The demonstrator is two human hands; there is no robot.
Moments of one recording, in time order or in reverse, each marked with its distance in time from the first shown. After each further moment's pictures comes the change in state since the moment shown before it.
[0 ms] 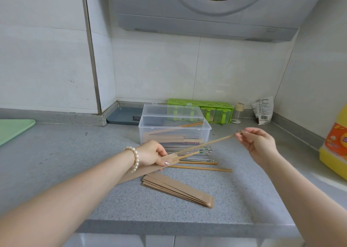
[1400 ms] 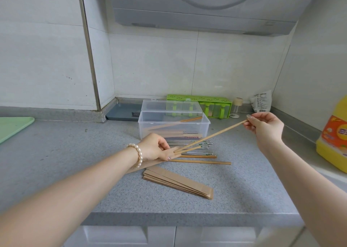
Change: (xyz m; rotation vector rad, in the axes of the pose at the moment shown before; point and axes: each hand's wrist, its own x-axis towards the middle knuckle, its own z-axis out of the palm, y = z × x) left_hand -0.001 0.006 0.007 0.041 0.165 0.052; right_hand -0.014 -0.023 0.014 -0.194 0.148 -0.281
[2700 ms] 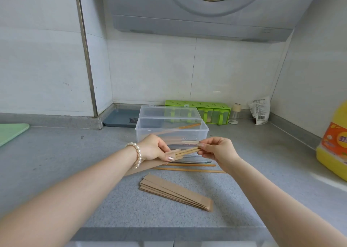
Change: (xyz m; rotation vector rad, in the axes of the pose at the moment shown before) left_hand 0.022 0.002 -0.008 -0.104 -0.044 0.007; right_hand -0.041 0.049 0.060 -0.123 -0.465 0.345
